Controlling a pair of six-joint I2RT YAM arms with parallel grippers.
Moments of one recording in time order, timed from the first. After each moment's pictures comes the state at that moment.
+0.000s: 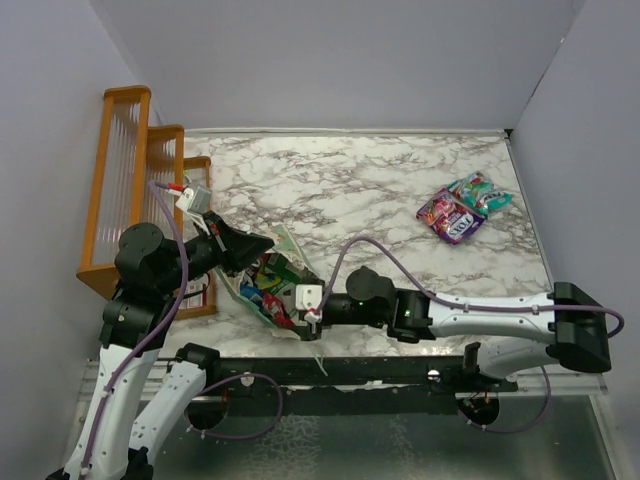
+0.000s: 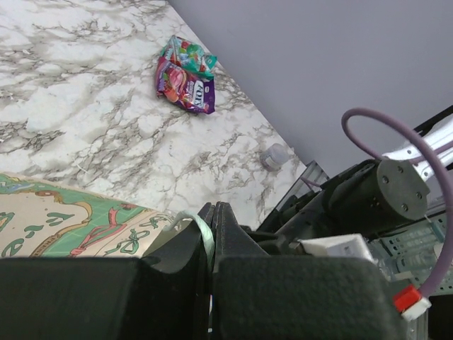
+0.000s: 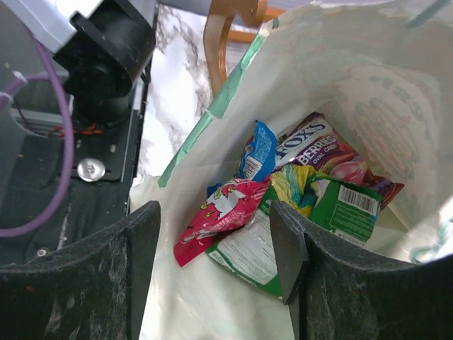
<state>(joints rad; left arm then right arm) -0.26 0.61 0.98 -0.46 0.68 -0.55 1.30 1.28 0.80 0.28 -0.17 -0.37</state>
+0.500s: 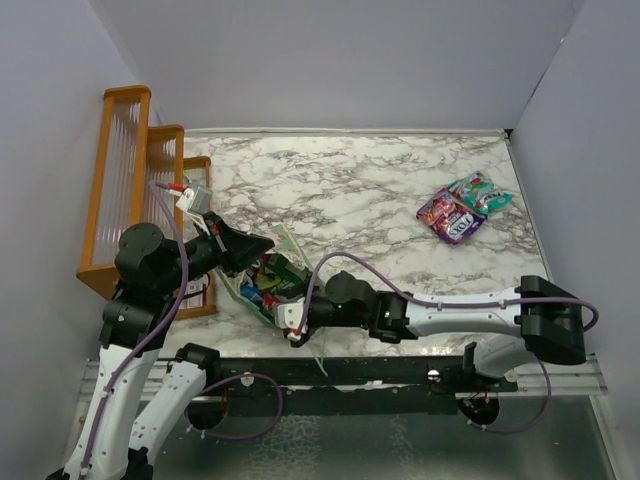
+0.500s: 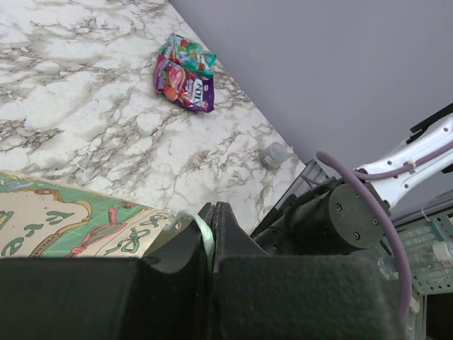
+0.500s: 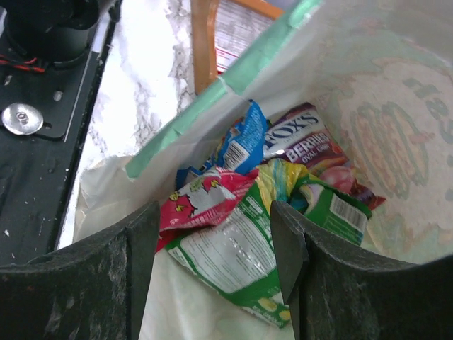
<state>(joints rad) -0.26 0.61 0.98 -0.47 0.68 -0.55 1.32 1.44 0.82 0.33 -0.10 -0.62</state>
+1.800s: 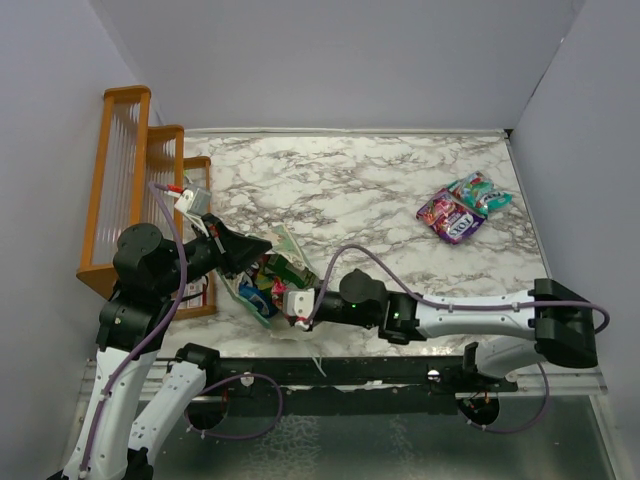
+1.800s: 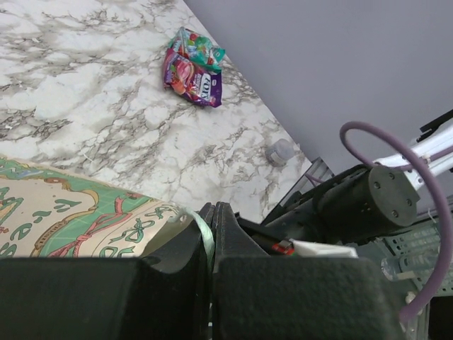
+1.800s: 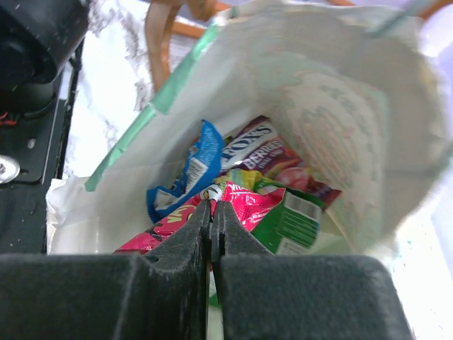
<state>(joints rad) -0.26 0.61 1.01 -0.53 0.66 -0.53 1.32 1.42 0.81 0.42 -0.04 -0.56</state>
